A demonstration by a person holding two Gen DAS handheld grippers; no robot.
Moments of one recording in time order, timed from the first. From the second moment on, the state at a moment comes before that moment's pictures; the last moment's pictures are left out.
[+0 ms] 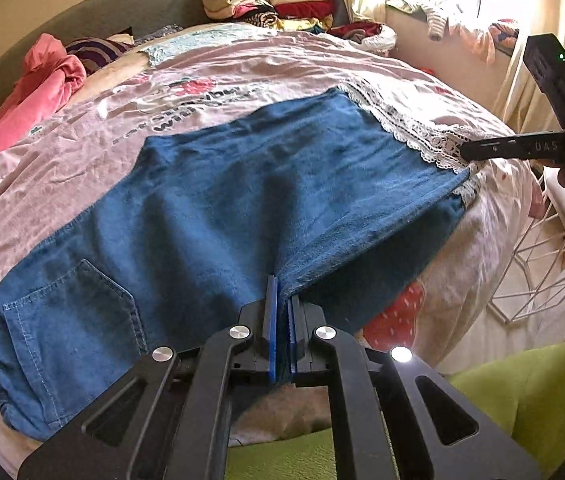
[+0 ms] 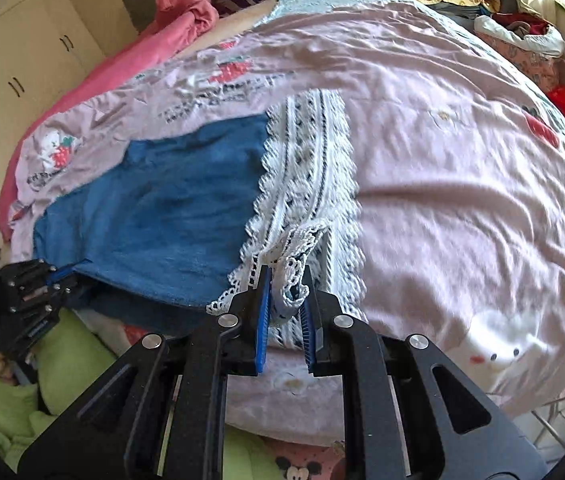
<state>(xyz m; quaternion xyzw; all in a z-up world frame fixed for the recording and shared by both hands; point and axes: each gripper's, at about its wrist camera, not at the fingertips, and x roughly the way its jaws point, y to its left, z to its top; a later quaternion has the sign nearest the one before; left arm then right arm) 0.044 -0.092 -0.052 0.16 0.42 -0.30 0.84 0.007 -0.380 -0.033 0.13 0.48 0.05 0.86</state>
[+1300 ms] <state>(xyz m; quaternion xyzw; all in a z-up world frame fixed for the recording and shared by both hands) 0.034 -0.050 -0.042 0.09 0.44 -0.30 0.84 0.011 -0.314 -0.070 -0.01 0.52 0.13 0.84</state>
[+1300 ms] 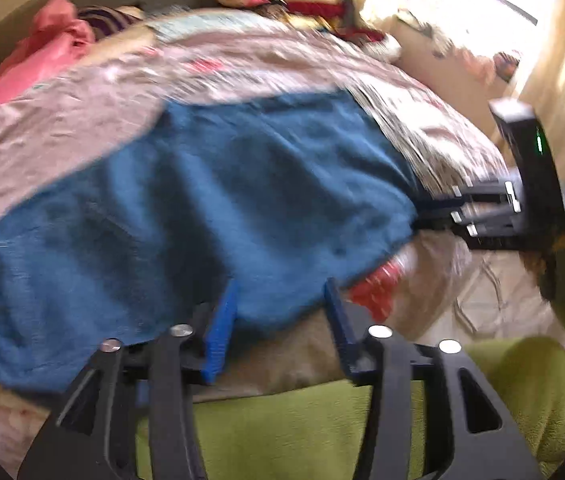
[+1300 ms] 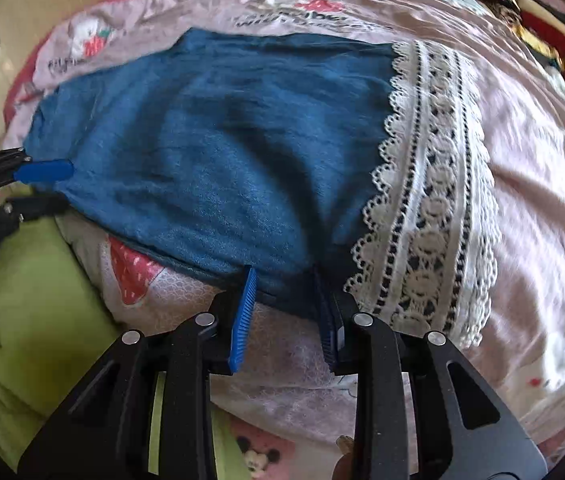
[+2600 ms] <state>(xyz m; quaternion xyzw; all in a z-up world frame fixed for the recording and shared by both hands) 0.087 0.095 0.009 -0.01 0.36 -0.03 0.93 0.035 -0.337 -0.017 0.03 0.43 0.15 0.89</state>
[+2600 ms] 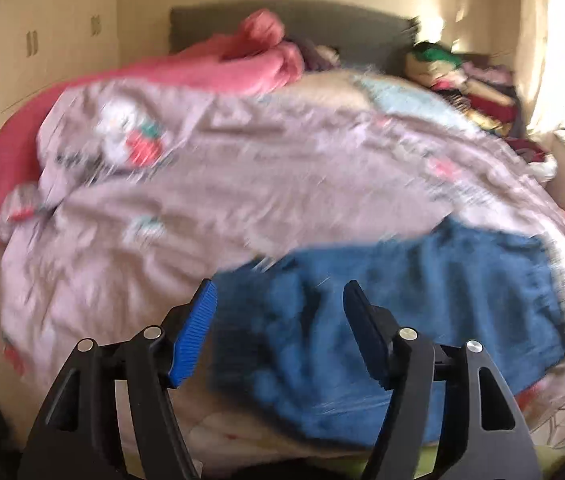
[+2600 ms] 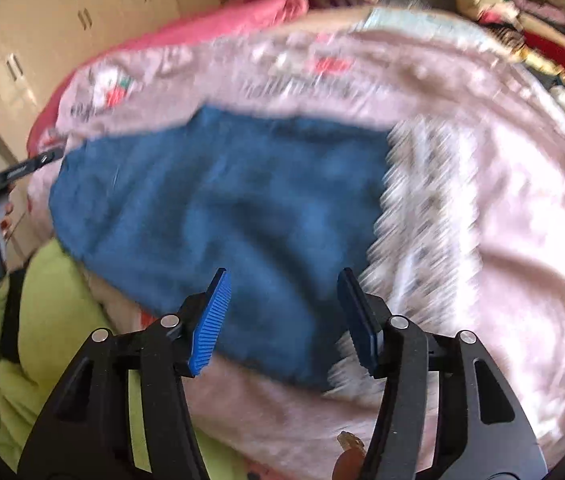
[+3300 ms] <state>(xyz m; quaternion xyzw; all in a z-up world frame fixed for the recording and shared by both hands) 0.218 -0.059 -0.041 0.03 0.46 -0.21 0.87 0.166 -0.432 -0.052 0.12 0.46 0.11 0.87</state>
